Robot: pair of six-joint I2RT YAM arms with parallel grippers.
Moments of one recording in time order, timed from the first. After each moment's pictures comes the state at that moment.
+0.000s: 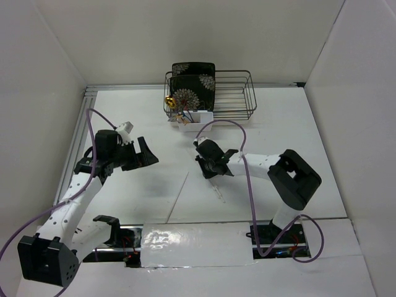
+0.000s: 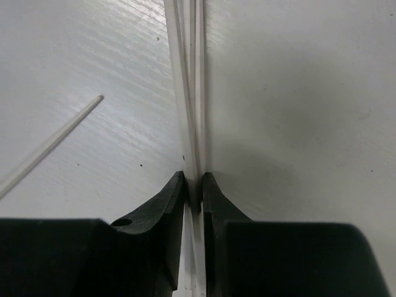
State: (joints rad) left arm -0.15 0.96 0.78 -0.56 0.39 -0.45; right arm 0.81 1.69 0.92 -0.23 0.11 0.31
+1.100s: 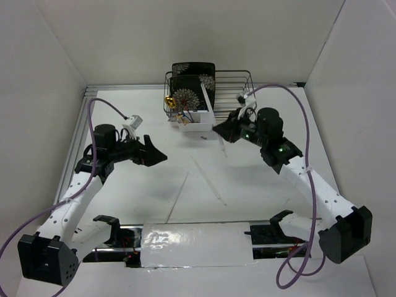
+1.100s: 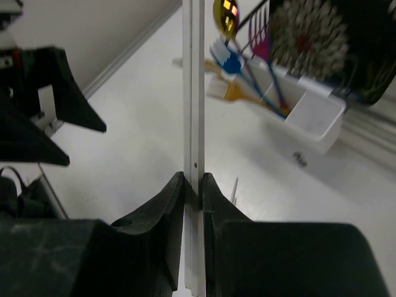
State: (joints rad) left arm -0.15 0.96 0.77 -0.33 0.74 -0.31; right arm 0.47 1.10 0.93 -0.07 -0.38 0.26
